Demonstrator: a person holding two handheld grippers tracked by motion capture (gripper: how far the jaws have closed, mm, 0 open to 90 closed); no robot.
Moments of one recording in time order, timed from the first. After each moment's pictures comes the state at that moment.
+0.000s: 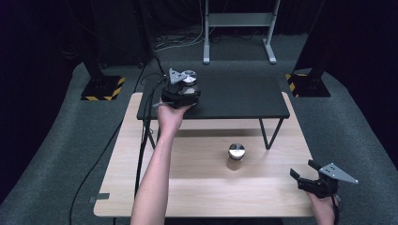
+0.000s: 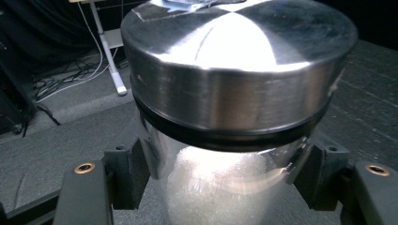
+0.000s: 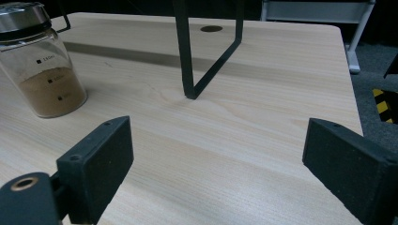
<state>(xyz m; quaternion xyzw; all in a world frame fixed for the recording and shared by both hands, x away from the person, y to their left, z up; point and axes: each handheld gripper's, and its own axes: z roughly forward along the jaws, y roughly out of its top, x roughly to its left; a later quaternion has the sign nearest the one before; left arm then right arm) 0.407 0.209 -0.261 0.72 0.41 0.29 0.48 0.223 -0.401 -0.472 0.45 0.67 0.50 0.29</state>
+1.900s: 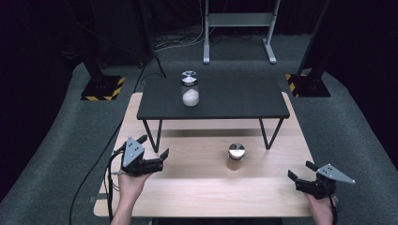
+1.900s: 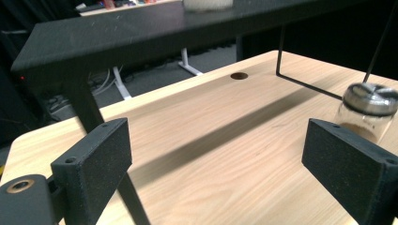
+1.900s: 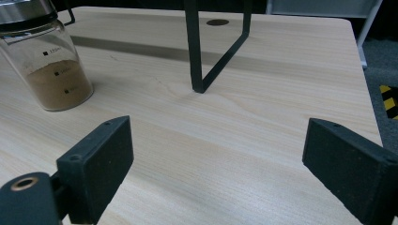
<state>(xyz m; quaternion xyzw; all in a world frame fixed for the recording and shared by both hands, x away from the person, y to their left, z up) 0.237 0.324 -0.392 0.70 0.36 0.33 0.52 0.224 -0.397 -0.472 0.45 0.68 0.50 0.29</state>
